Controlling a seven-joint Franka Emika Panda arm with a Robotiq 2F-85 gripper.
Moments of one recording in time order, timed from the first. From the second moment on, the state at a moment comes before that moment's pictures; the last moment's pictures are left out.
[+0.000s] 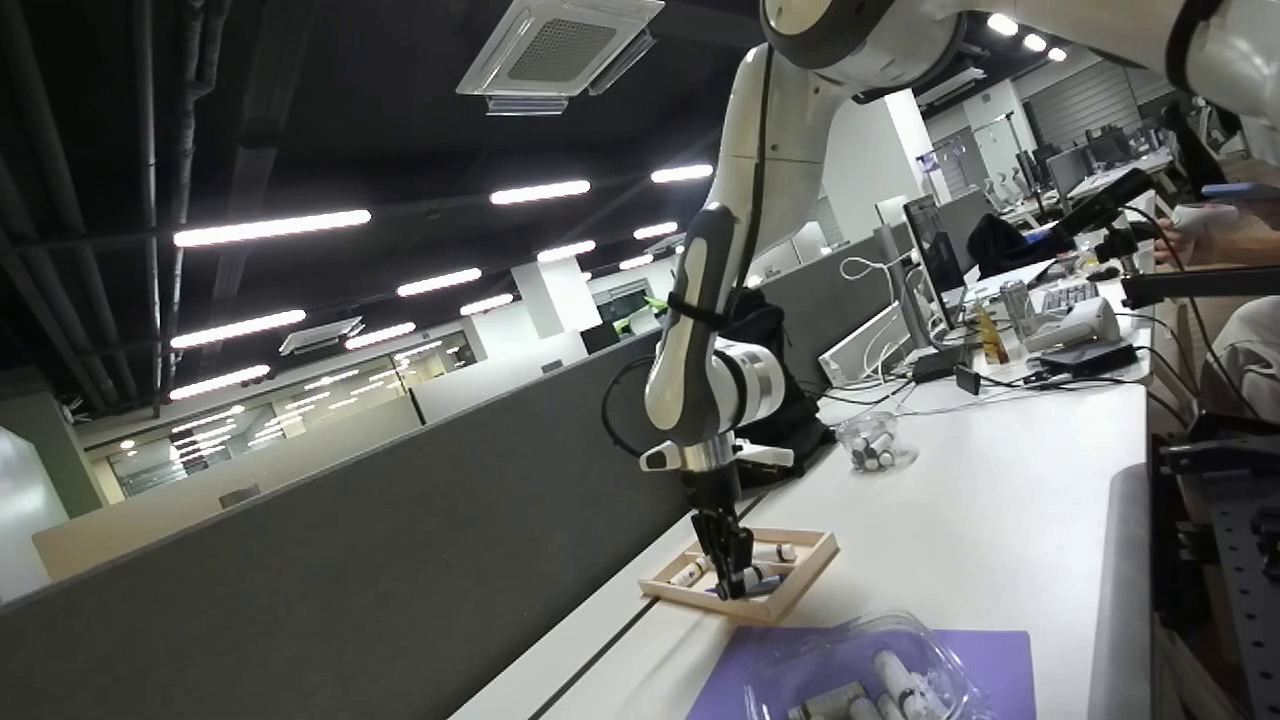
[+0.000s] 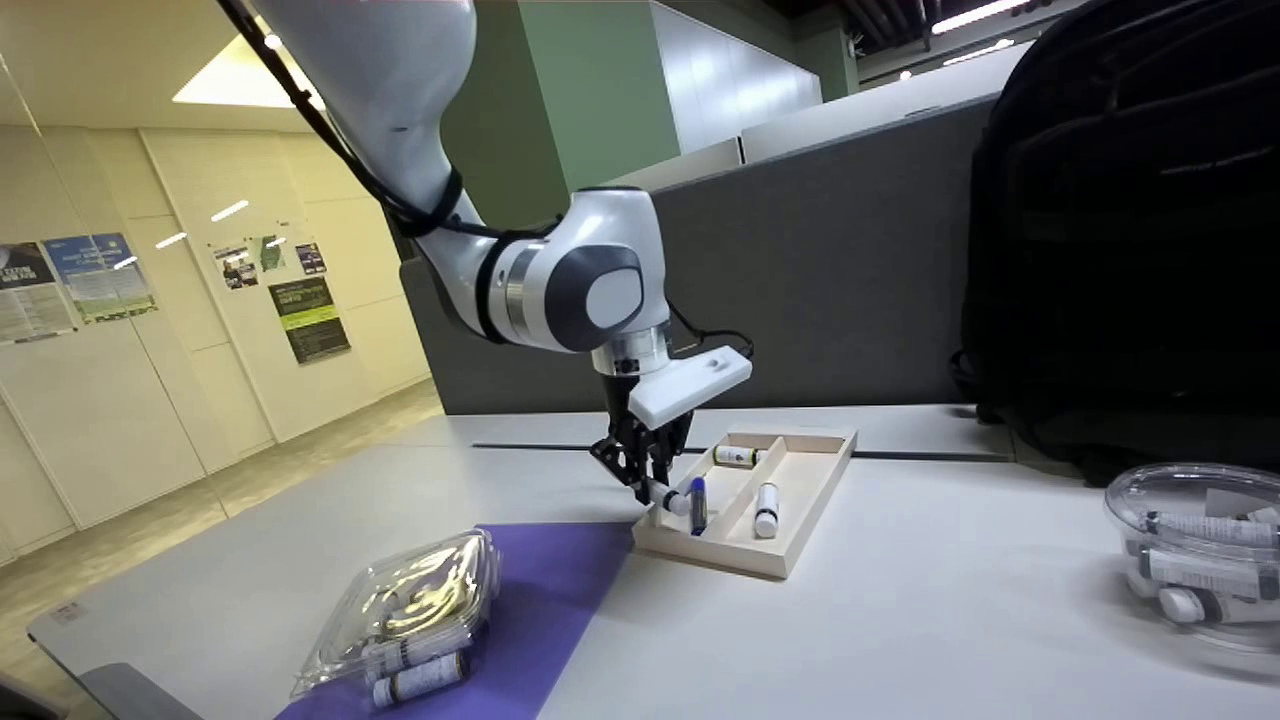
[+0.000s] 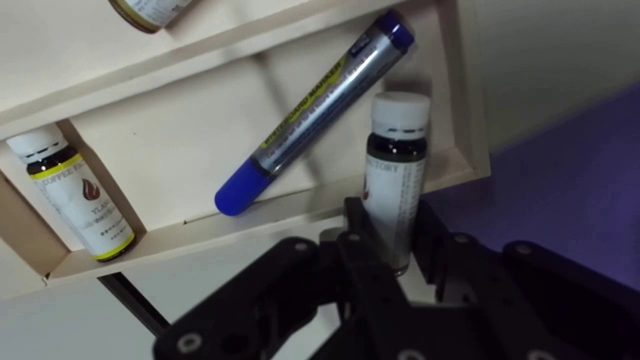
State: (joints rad) arm -0.33 0.69 0.29 -1.95 0.04 2.71 -1.30
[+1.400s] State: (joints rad) arm -0.27 0.50 0.26 -2.03 0.16 2.66 -1.23
